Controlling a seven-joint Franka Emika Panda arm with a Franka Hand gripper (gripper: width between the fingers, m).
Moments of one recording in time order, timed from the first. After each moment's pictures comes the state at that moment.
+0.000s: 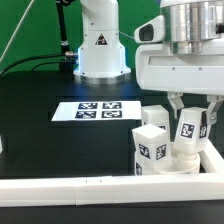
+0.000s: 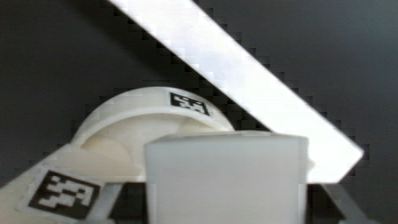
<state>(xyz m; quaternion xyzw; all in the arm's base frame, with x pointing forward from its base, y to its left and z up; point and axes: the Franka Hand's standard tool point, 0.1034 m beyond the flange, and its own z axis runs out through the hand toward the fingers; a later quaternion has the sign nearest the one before) 0.609 0.111 0.084 -0.86 0.50 -0.05 0.08</state>
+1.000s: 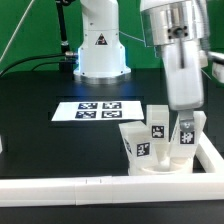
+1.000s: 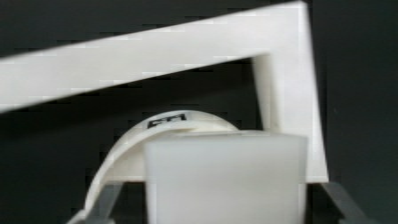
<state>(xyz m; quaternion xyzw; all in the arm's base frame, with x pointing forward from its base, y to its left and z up) 0.628 0.095 0.084 -0.56 0.82 0.00 0.13</state>
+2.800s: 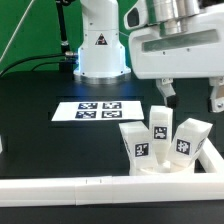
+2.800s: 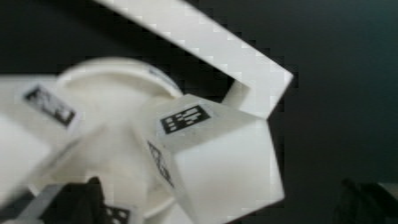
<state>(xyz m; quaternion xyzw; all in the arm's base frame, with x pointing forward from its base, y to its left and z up) 0.635 0.106 0.110 -0.92 0.38 -0.07 0.09</state>
